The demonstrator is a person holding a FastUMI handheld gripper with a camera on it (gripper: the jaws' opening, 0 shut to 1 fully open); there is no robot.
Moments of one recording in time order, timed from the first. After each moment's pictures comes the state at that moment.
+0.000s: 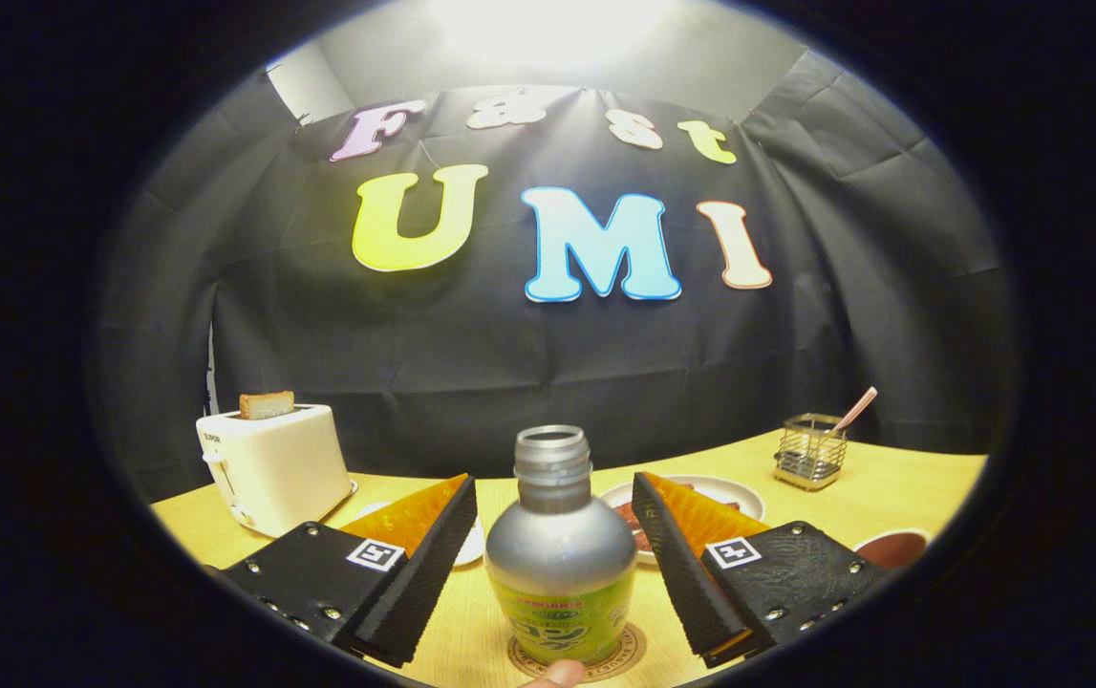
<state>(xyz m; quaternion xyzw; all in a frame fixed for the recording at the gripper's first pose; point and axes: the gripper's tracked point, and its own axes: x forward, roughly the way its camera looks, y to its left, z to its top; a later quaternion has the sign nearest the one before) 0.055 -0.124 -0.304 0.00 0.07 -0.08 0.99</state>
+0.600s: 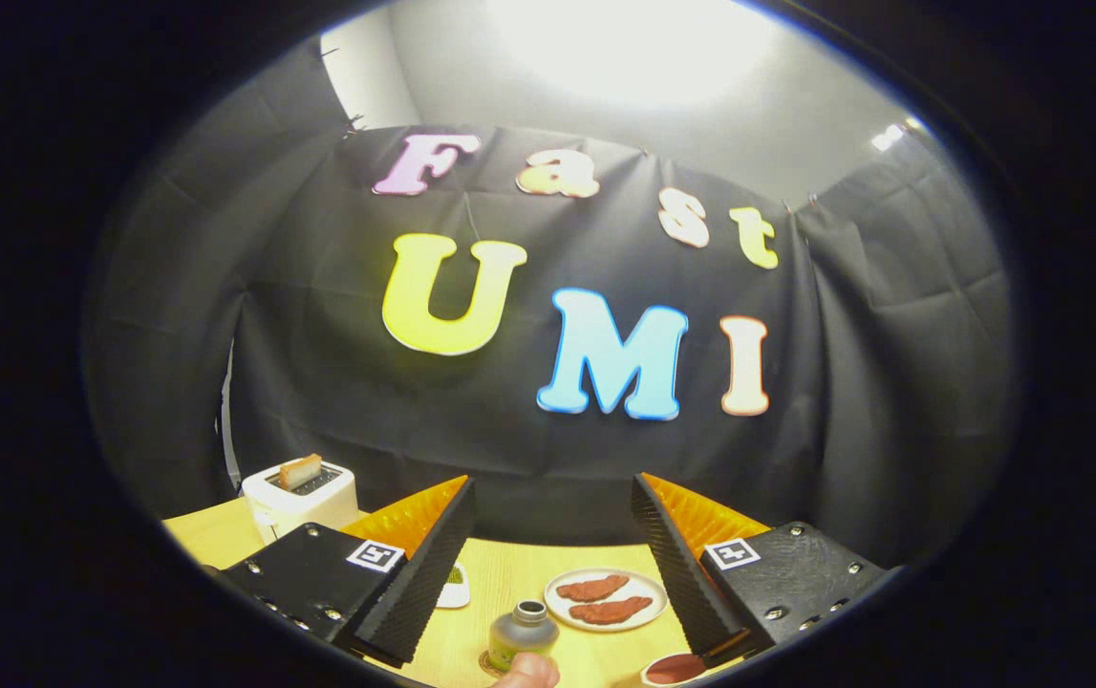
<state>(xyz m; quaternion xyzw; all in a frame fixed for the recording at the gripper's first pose) 0.024 -0.098 -0.081 -0.10 0.02 -0.04 0.99</state>
